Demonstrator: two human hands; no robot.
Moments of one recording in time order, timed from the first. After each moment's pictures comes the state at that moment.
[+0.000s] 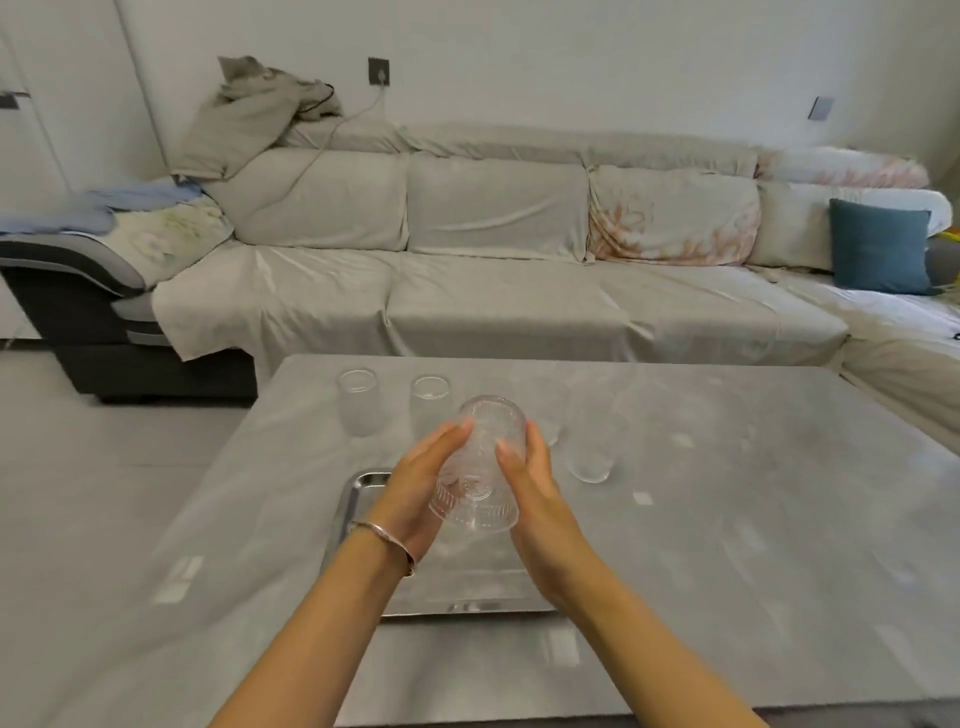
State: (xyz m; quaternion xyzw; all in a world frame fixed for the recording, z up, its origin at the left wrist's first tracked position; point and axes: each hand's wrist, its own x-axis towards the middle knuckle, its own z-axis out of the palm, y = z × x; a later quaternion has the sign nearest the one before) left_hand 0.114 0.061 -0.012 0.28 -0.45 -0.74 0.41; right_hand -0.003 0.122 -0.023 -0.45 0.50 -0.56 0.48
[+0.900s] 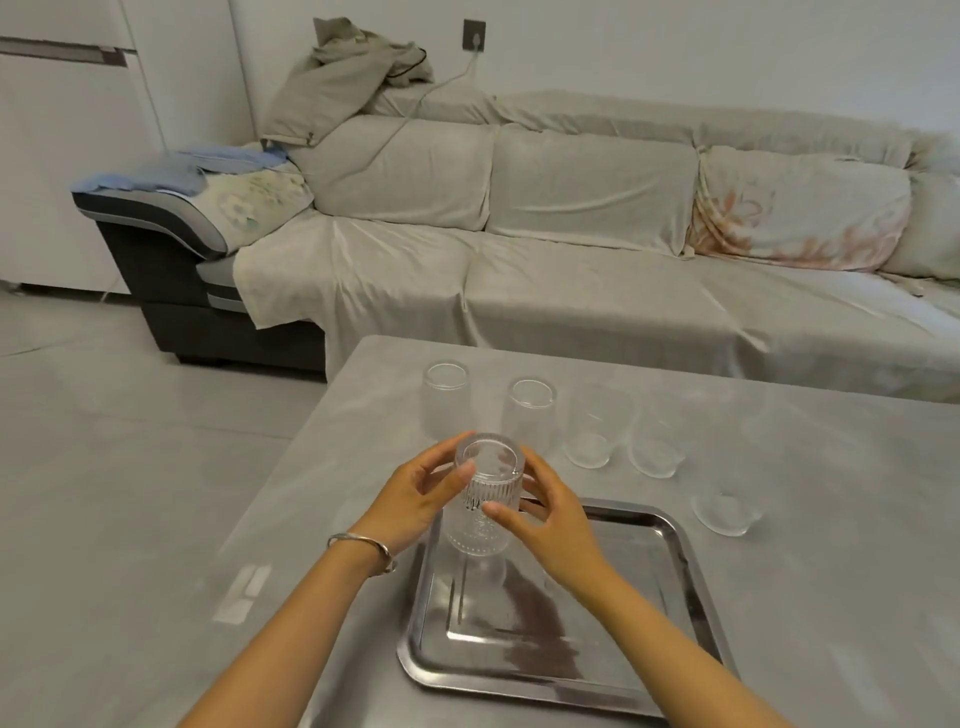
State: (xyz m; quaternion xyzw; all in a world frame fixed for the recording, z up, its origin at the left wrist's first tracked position) left_hand 0.211 -0.053 -0.097 0.40 -0.63 -0.55 0.37; right_hand 0.038 -0.015 -0.118 -0.60 0.53 -0.46 0.37
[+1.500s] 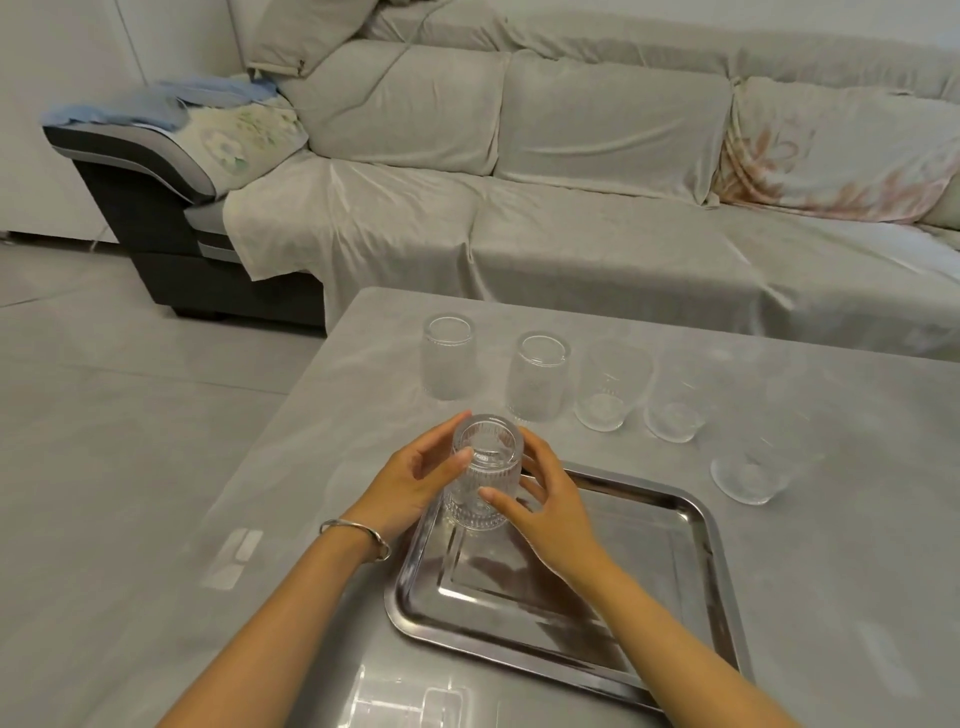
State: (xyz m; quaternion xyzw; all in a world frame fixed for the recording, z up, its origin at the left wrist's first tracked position) left_hand 0.212 -0.062 -0.135 0.42 -0.61 -0.57 0.35; right_hand 0.040 -0.025 -0.161 -0.60 0.55 -0.44 0.38
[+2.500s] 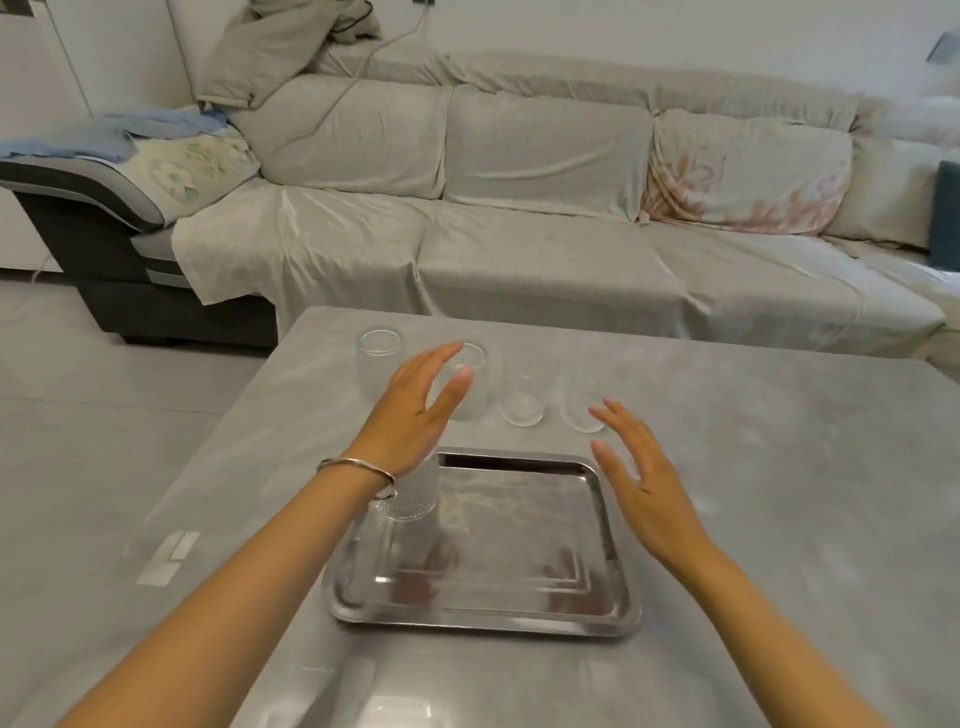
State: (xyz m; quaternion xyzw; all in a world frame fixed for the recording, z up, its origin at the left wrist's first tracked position) left_hand 0.136 -0.046 -0.051 0.42 -0.76 -0.32 0.38; right_hand -0.096 0.057 -0.081 -0.61 0.63 -0.43 0.20
